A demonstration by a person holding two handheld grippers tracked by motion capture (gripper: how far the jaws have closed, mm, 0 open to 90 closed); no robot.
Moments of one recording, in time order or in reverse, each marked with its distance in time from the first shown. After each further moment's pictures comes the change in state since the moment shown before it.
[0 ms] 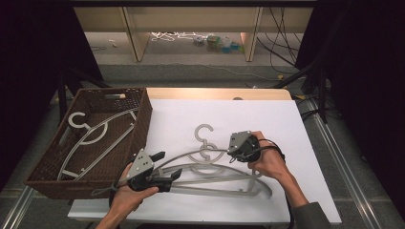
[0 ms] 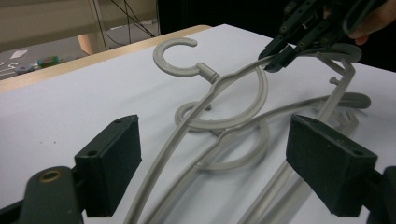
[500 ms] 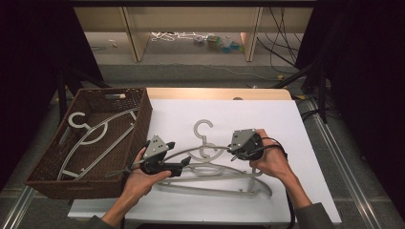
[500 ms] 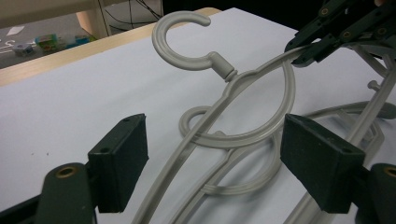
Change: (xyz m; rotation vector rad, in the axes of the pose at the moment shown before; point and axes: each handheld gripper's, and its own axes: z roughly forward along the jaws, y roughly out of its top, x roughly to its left) left arm 0.006 0.033 0.038 0.110 0.018 -0.008; right arm -0.002 0.004 -0.016 -0.061 -0.006 -0.002
